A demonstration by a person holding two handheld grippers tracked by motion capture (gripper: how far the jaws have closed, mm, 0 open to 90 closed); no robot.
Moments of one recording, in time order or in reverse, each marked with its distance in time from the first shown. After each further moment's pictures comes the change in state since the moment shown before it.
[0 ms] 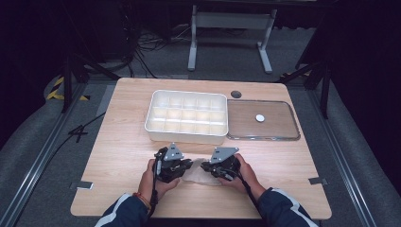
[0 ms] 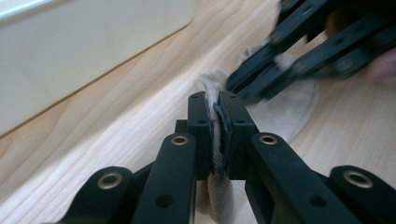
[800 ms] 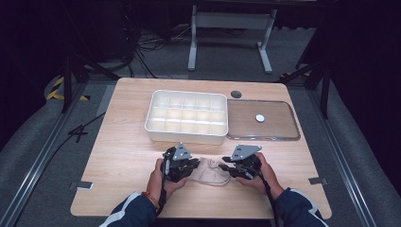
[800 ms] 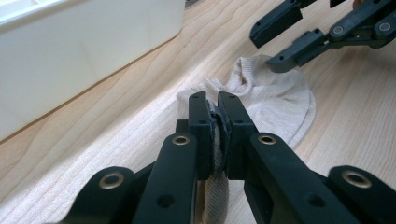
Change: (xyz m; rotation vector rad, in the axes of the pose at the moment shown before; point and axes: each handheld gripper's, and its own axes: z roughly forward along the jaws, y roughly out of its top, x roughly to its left) left arm -0.006 0.007 0.013 -0.006 0.011 -0.014; right arm -0.023 -0.033 -0.052 0.021 -0.086 0.072
